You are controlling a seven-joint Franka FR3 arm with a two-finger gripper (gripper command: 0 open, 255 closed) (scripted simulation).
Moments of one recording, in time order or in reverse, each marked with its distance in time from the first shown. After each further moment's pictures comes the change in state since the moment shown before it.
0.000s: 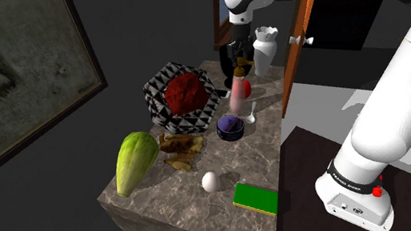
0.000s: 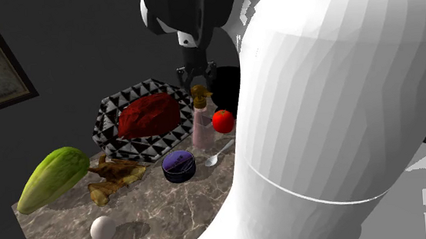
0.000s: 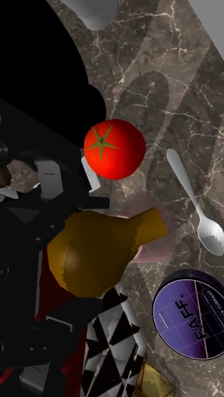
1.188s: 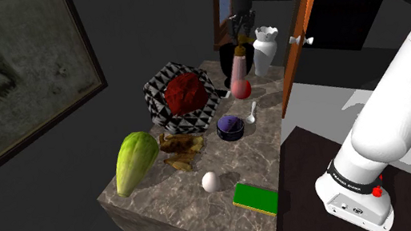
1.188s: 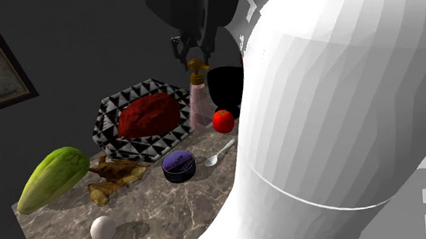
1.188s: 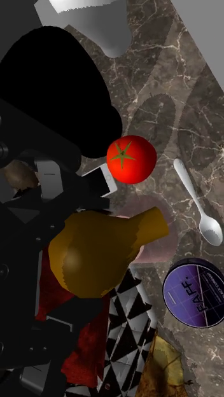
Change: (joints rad) arm 0.002 -0.017 0.002 0.224 -0.003 -0.241 0.003
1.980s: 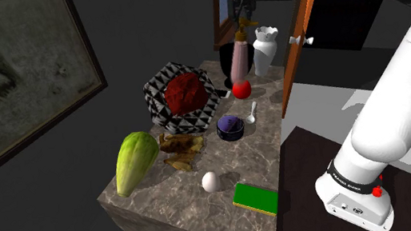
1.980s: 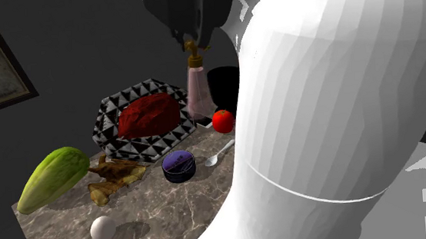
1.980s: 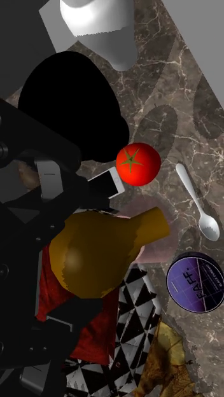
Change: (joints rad) arm 0.000 0.022 -0.001 0.186 0.004 -0.165 -0.003
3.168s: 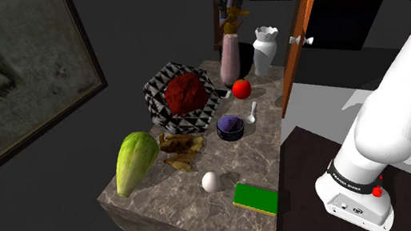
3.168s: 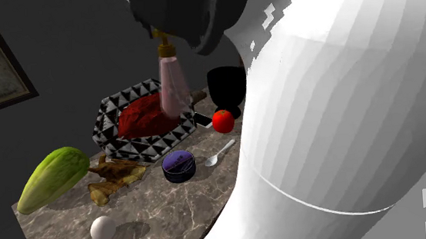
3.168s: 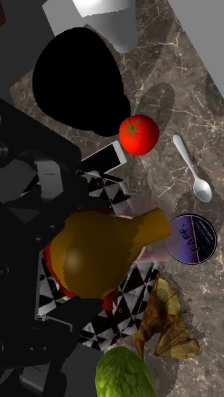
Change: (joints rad) arm 0.083 -0.037 0.084 0.101 0.005 -0.138 0.166
